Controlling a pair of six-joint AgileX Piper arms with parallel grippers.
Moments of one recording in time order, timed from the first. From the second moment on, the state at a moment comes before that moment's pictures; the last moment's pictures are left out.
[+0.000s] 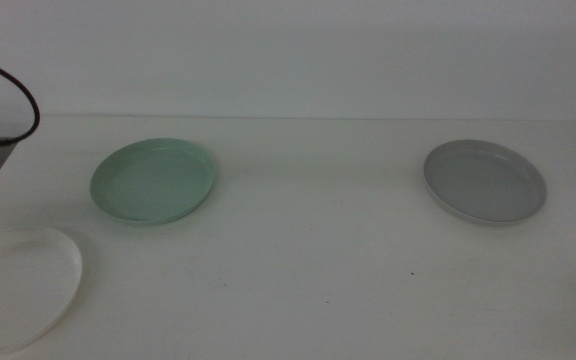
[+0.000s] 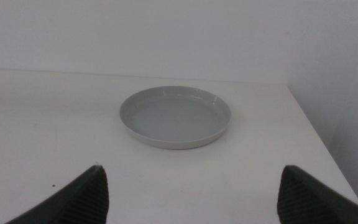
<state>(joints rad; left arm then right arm) 0.46 1.82 -1.23 -0.13 0.93 0.50 0.03 0.00 0.00 -0.01 0.24 -0.04</state>
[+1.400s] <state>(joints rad) 0.45 1.89 -1.24 -0.08 0.96 0.48 0.03 0.00 0.00 -0.01 0.24 -0.04</state>
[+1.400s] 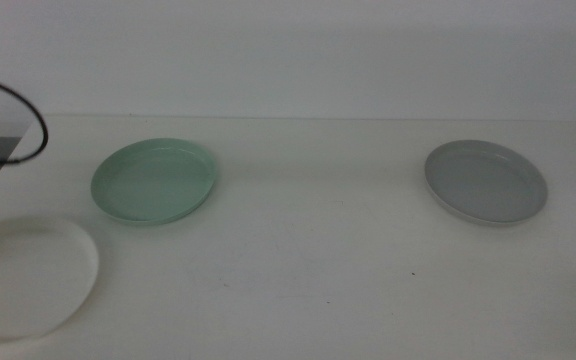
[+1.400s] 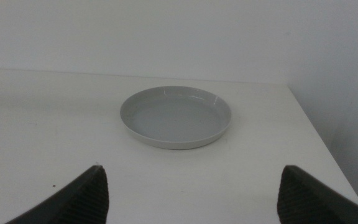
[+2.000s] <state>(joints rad) -0.01 1.73 -1.48 -0.20 1.18 0.03 0.03 0.00 0.00 -0.01 0.24 -0.04</state>
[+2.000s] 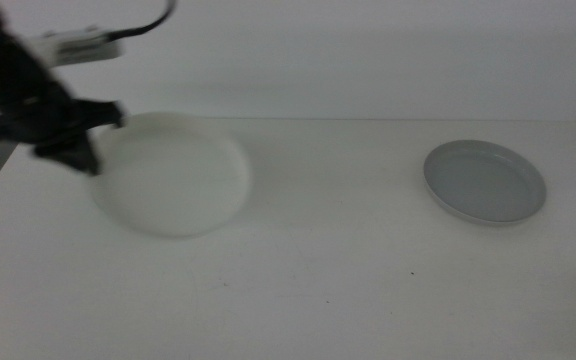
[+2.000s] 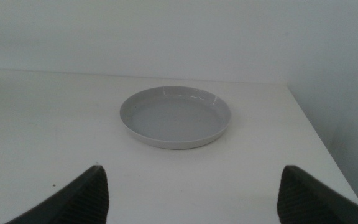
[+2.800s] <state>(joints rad) -0.32 2.07 -1.63 -0.28 1.02 -0.01 0.03 0.00 0.00 -0.01 0.24 -0.04</state>
